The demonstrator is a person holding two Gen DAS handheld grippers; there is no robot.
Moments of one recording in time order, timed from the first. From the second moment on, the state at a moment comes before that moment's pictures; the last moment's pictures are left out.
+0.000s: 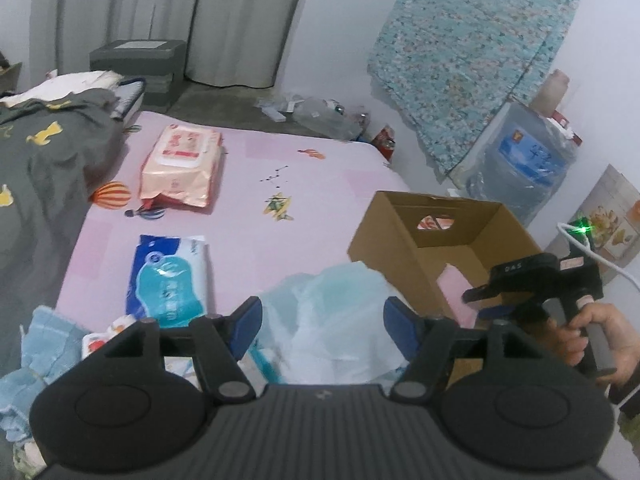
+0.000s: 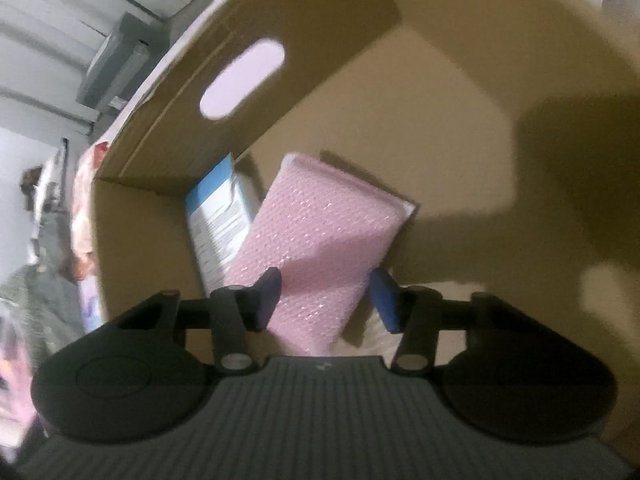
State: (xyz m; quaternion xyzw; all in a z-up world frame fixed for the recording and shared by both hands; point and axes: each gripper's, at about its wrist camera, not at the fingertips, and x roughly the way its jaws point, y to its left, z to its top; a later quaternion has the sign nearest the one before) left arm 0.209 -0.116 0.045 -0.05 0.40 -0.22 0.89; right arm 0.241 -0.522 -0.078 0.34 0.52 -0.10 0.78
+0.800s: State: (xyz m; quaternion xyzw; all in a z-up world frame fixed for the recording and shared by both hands) left arm 0.208 -0.088 0.035 -0.08 0.42 -0.20 0.88; right arm 0.293 -0.529 -0.054 0.10 0.51 -0.15 0.84
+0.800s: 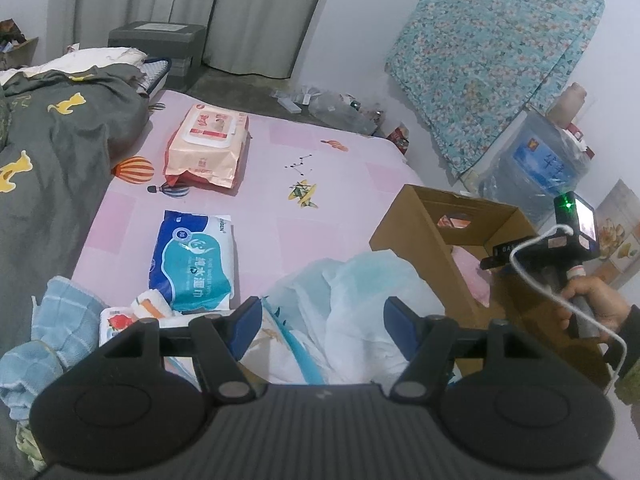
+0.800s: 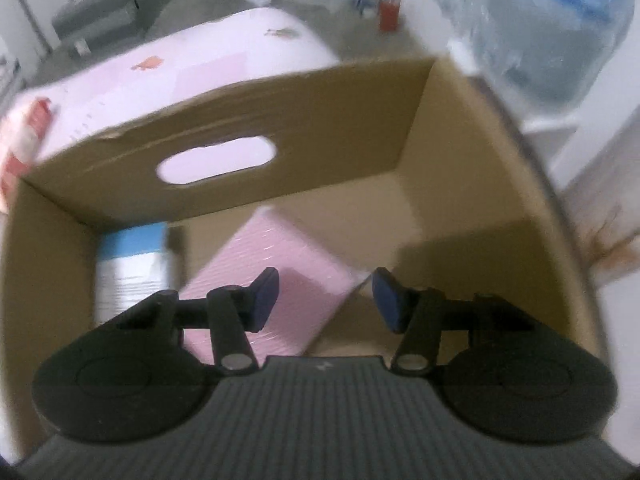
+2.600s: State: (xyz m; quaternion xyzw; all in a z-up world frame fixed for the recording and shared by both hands) left arm 0.176 -0.036 0.041 -0.04 0.38 -0.13 0.91; right arm 0.264 -0.487 0.018 0.09 0.42 -0.02 0.90
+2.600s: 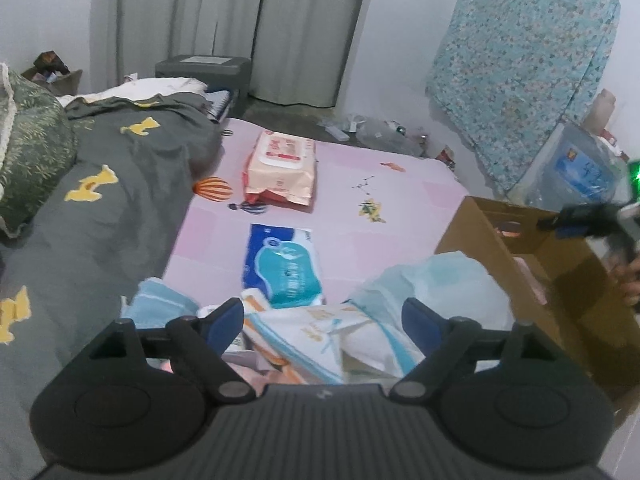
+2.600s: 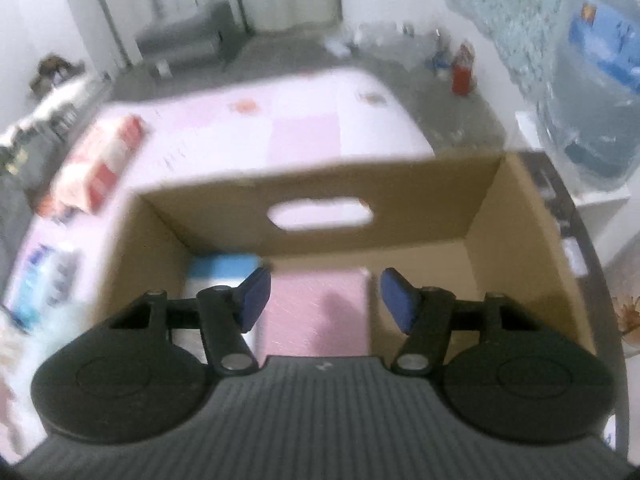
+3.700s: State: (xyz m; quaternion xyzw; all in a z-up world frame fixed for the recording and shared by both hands) left arm 0.156 -0.024 0.006 -0.03 0.42 -0.20 0.88; right arm 0.288 -0.224 -0.003 0.28 0.54 0.28 0.74
